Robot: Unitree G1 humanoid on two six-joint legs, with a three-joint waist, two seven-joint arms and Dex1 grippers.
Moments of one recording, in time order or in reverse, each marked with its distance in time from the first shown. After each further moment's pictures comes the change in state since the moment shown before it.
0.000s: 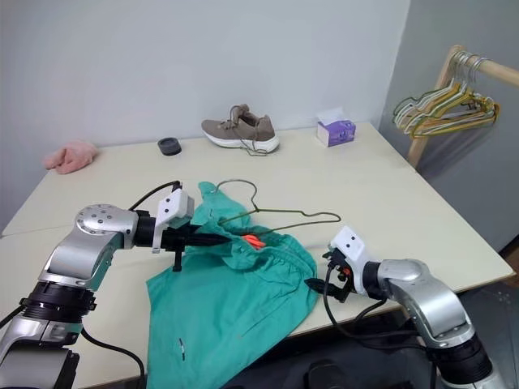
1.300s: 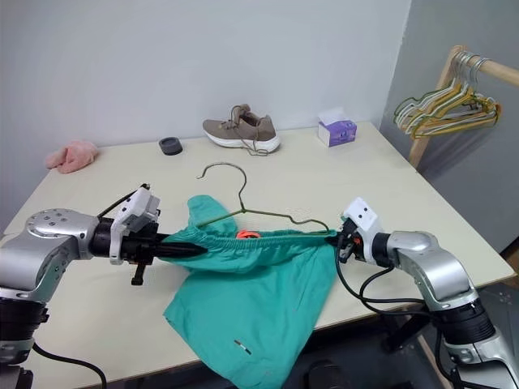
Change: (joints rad) left arm 0.123 0.189 0.089 -0.144 -0.201 0.187 -0.096; right arm -0.178 -0.110 -0.011 0.252 0.034 -0.191 0.025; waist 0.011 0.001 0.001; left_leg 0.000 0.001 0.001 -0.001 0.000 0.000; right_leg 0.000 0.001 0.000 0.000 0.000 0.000
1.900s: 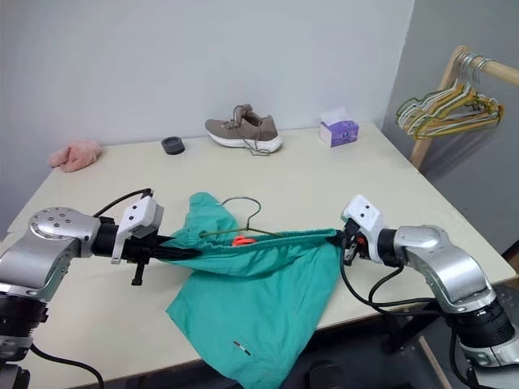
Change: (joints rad) left arm -0.027 0.021 -0.072 0.100 0.112 -0.151 0.023; right arm -0.038 -0.104 0.040 -0.147 0.016 0.012 0.033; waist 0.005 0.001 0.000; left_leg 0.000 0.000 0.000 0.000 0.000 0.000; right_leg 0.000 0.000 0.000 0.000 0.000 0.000
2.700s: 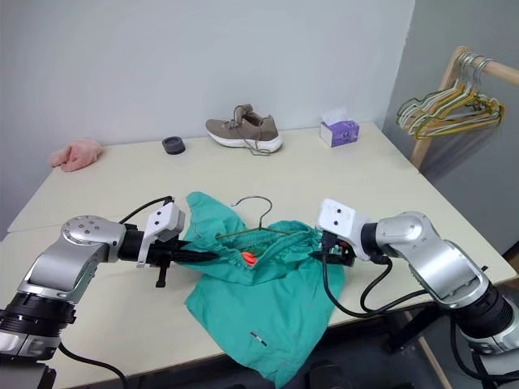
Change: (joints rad) left arm -0.007 -0.112 -0.036 -0.020 0.048 0.038 0.038; right arm -0.114 -0.069 0.177 -0.080 -0.134 0.023 0.055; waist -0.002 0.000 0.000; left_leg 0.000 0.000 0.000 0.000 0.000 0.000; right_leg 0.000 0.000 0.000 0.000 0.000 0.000
